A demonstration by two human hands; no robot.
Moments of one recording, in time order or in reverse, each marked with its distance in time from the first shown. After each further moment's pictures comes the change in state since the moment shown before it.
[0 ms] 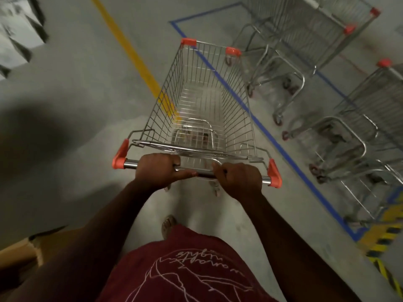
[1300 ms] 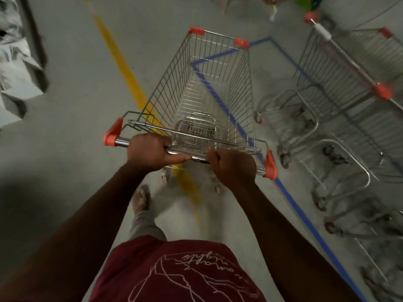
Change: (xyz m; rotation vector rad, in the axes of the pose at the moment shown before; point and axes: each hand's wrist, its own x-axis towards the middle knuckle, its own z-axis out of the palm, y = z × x) left_hand 0.686 -0.426 -0.081 0.068 0.288 -0.064; right_hand 0.806 -0.097 0.101 0.047 0.108 0.009
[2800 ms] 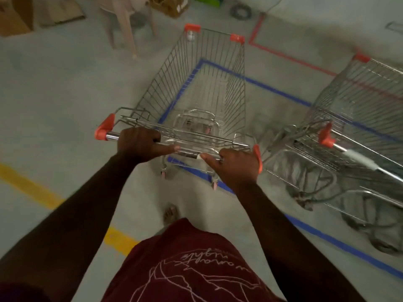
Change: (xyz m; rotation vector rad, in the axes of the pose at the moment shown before) left_hand 0.960 -0.152 0.254 -0.063 -0.168 0.555; right_hand 0.799 0.163 0.146 -0.163 -0.115 0.675
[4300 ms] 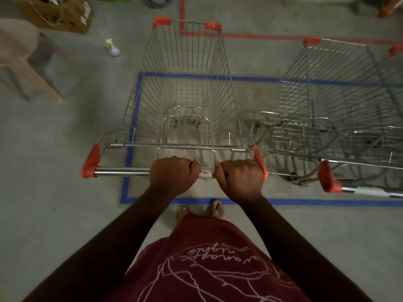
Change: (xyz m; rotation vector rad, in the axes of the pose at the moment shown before) left_hand 0.280 0.101 0.064 0.097 -0.337 0.365; right_hand 0.210 0.053 0.015 -0.032 0.278 0.281
